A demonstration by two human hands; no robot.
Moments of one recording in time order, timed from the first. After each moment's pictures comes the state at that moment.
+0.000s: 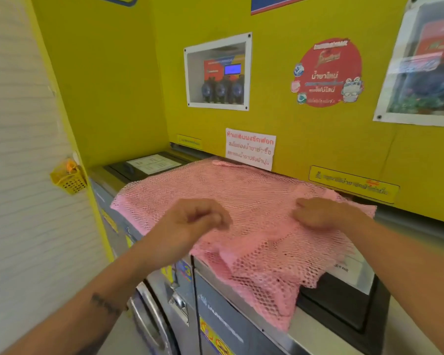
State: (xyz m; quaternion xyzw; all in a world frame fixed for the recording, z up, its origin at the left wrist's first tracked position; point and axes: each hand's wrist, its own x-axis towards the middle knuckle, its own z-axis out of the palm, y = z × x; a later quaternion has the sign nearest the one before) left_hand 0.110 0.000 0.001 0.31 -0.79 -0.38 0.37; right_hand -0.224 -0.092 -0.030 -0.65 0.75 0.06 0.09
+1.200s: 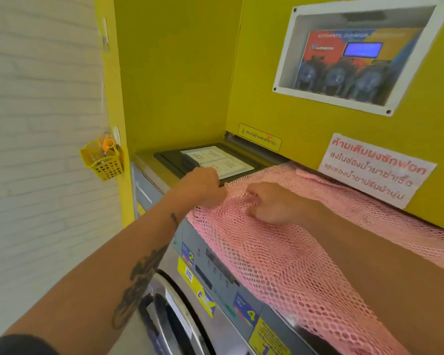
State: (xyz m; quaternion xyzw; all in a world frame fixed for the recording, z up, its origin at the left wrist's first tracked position) left_hand 0.296 -0.313 -0.027 0.61 -0.77 -0.13 0.16; right_hand 0.114 -0.293 -0.018 -0.78 0.61 -0.03 0.12
